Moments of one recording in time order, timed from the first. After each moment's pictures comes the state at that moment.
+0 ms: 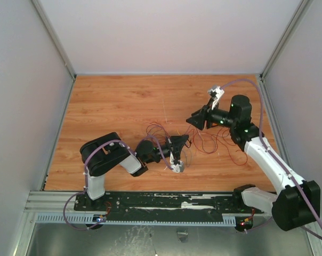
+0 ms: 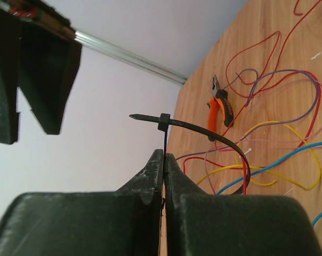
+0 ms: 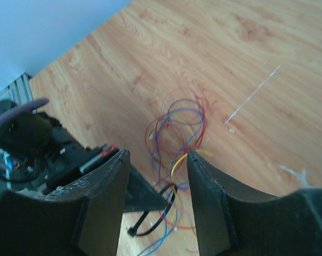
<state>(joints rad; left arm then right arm) -0.95 1.88 0.52 1.50 0.31 1.17 0.29 1.15 0.87 0.05 -0.76 0.16</state>
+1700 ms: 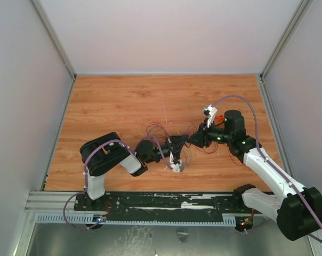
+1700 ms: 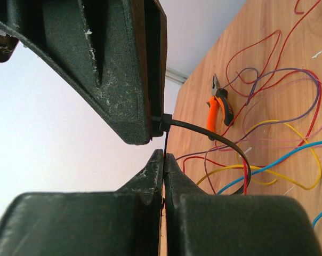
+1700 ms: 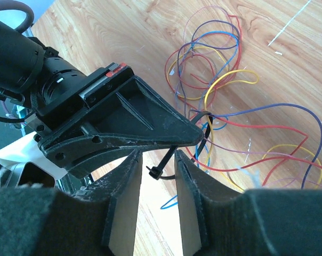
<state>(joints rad) -0.94 1.88 0.52 1.50 0.31 1.17 0.36 1.03 0.66 -0.11 -0.75 0.12</state>
